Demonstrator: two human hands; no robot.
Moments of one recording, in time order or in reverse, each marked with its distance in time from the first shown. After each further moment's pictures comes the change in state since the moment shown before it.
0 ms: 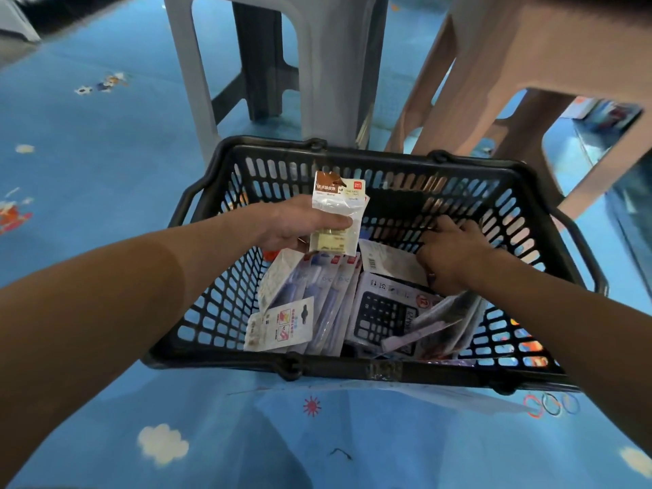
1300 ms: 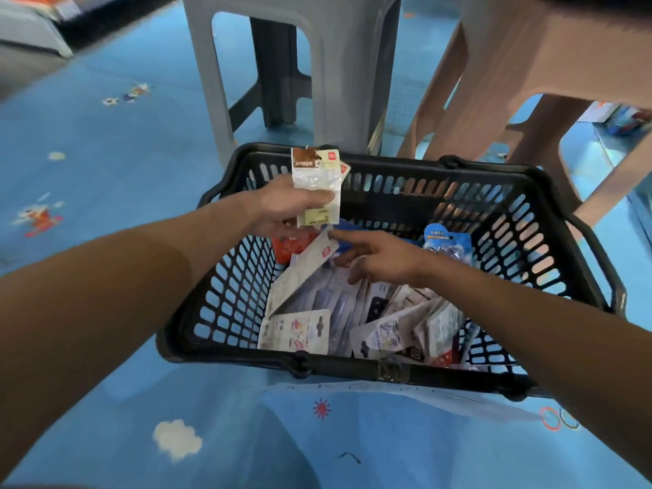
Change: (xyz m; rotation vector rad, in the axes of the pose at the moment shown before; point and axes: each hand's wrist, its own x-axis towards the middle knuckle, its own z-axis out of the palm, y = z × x) left_hand -0.006 0.002 -0.034 -0.120 0.260 0.061; right_hand 0.016 -0.067 -0.047 1.463 -0.025 -0.394
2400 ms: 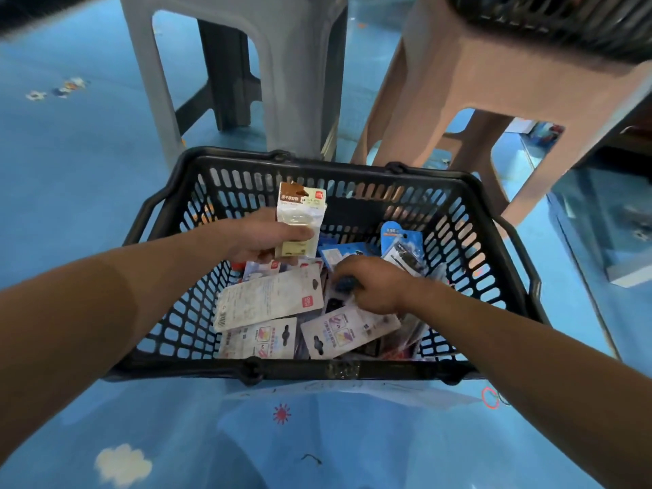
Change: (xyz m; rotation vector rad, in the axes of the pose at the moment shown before) left_hand 0.012 -0.022 0.040 0.109 -0.153 -0.098; right_hand -0.036 0.041 -0.014 -0.732 0.060 0.004
